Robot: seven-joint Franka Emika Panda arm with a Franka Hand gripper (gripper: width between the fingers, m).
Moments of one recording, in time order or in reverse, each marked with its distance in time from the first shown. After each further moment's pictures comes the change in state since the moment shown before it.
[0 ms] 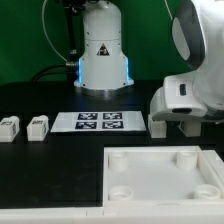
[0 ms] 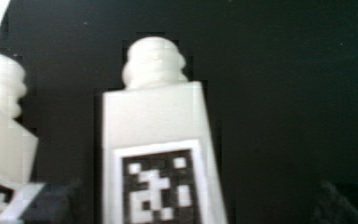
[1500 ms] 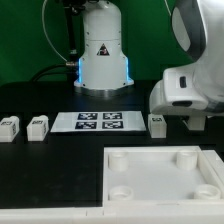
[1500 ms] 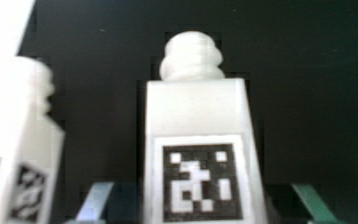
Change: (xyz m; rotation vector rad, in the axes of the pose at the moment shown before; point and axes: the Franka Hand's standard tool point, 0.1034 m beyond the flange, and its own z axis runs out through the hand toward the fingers) arm -0.006 0.004 -0.027 0.000 0.019 -0.012
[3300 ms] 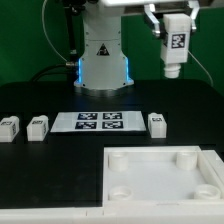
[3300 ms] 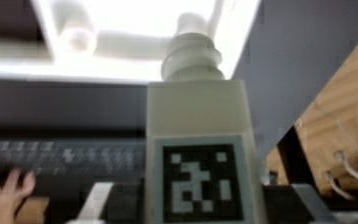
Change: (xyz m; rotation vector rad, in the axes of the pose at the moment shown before) arm -0.024 0.100 -0.236 0.048 1.417 -0.160
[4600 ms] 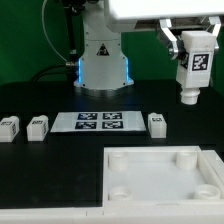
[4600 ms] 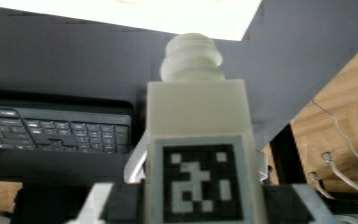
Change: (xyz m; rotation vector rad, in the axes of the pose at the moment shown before) arm 0.037 -0.014 0.058 0.025 0.011 -0.084
